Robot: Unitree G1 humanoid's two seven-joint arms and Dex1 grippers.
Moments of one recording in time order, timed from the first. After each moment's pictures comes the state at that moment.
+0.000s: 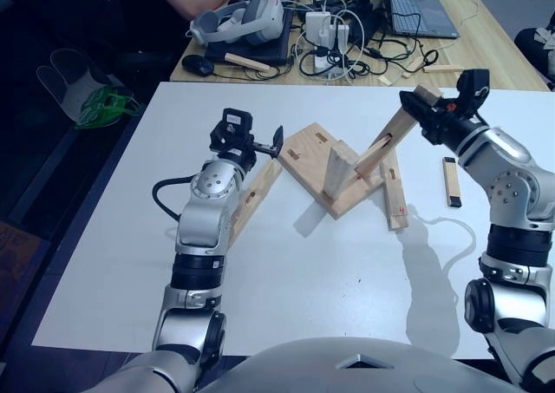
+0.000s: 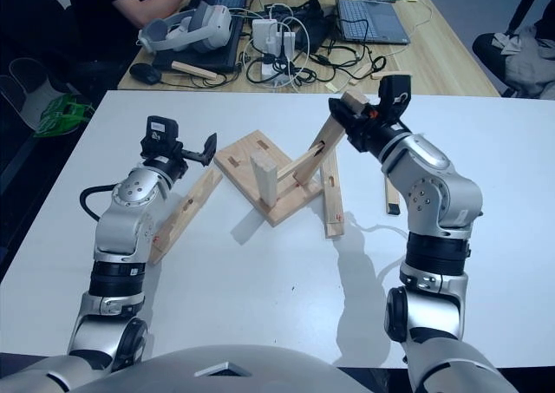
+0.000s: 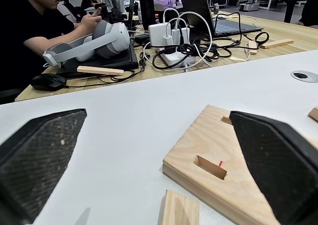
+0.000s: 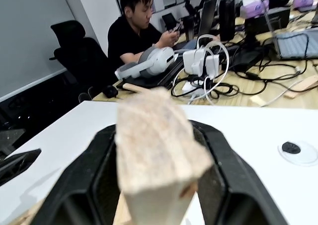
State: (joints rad) left arm -0.33 0.19 0.00 -0.07 -0.07 0.49 -0.16; right arm -0.52 -0.35 -0.22 -0.08 0.55 0.74 0.33
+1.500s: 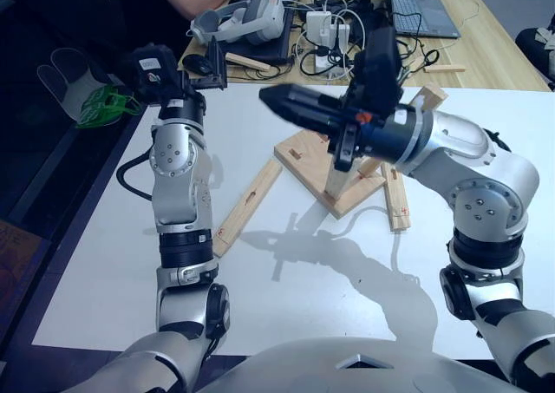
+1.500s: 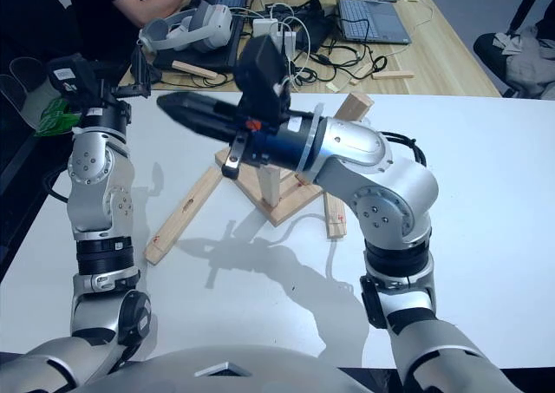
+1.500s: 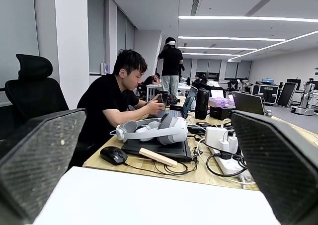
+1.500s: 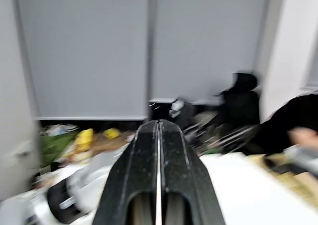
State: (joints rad) left arm -0.47 0.17 0.21 0.00 -0.13 0.16 0.01; right arm -0.63 -0.24 0.12 -0.50 0.89 0.94 0.58
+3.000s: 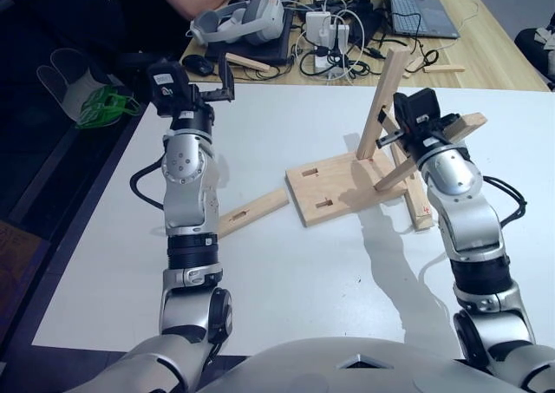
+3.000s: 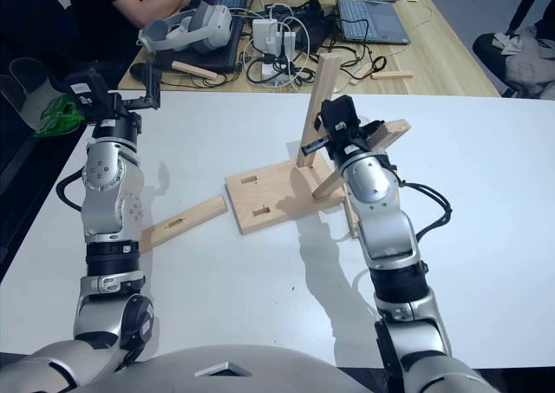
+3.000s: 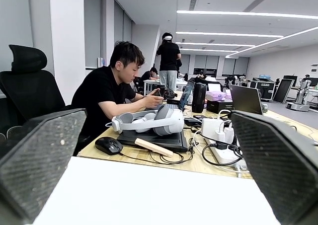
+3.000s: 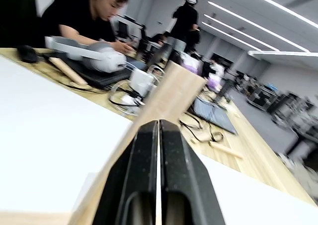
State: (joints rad) left arm -0.45 0.15 0.19 0.08 -0.13 0.08 0.01; right arm -0.44 -0.23 0.14 -0.12 -0.11 0.51 0.05
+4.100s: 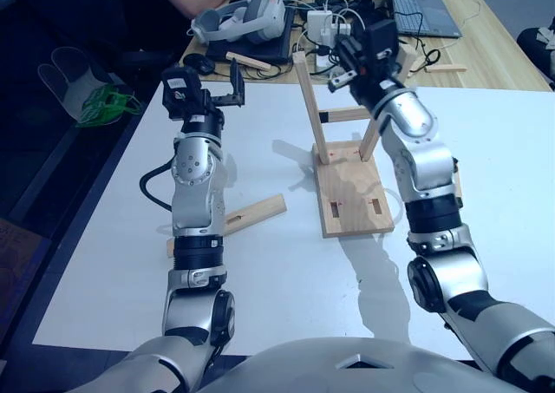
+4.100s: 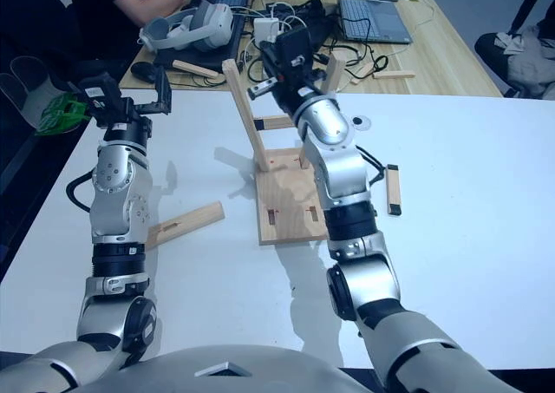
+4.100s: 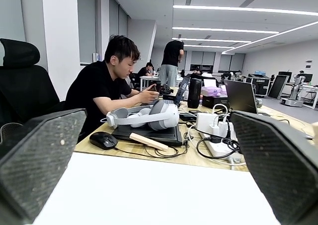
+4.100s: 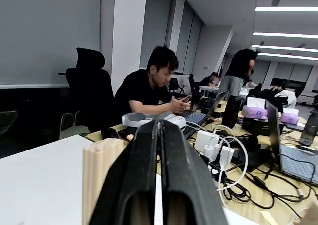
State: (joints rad) left arm -0.43 0.14 0.16 0.07 -0.13 0.09 0.01; right arm -0.64 -0.06 0.02 0.04 0.06 0.30 0.25
